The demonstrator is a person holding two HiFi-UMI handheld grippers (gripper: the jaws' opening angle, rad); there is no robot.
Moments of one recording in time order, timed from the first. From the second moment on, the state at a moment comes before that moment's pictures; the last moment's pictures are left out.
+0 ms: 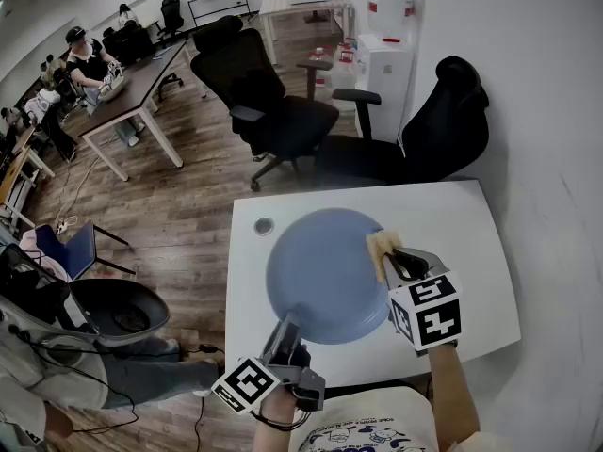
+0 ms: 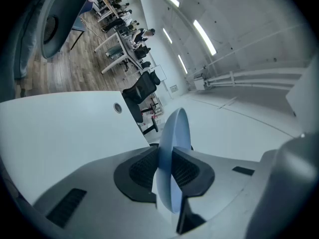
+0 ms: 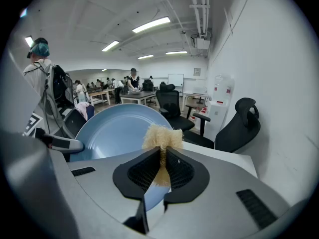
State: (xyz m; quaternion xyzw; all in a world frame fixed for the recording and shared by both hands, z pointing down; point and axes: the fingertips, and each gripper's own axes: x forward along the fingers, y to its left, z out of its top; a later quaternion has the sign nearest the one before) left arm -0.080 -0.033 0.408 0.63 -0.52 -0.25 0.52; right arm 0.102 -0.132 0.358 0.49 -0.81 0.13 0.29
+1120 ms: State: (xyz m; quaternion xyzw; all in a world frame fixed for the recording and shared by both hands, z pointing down) left arm -0.079 -0.035 0.426 0.61 -0.53 -0.24 0.53; right arm 0.095 -0.111 0.360 0.50 -0.82 0.13 0.24
